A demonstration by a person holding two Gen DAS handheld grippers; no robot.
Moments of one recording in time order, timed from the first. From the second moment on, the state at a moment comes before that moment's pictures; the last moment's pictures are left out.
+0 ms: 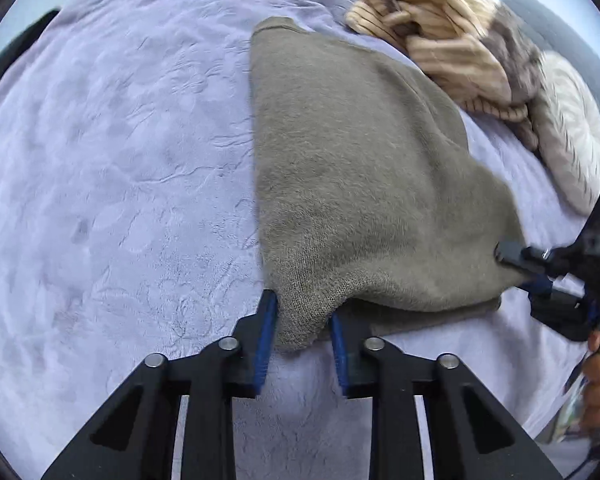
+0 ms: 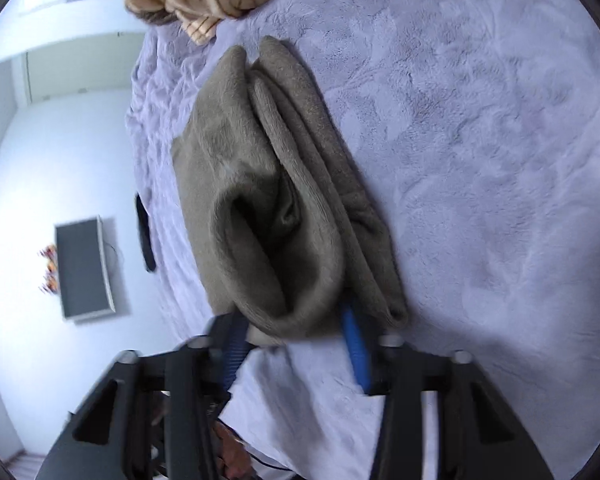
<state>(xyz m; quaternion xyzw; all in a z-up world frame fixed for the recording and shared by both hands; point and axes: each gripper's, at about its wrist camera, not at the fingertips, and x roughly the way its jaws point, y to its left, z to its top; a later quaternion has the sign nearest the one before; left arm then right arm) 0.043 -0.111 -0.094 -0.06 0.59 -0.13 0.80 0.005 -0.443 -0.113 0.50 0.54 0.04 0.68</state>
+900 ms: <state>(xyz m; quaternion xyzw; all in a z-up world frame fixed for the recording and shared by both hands) 0.054 -0.062 -0.076 -0.09 0.59 -0.10 0.80 0.003 -0.426 -0.053 0.29 0.58 0.03 0.76</state>
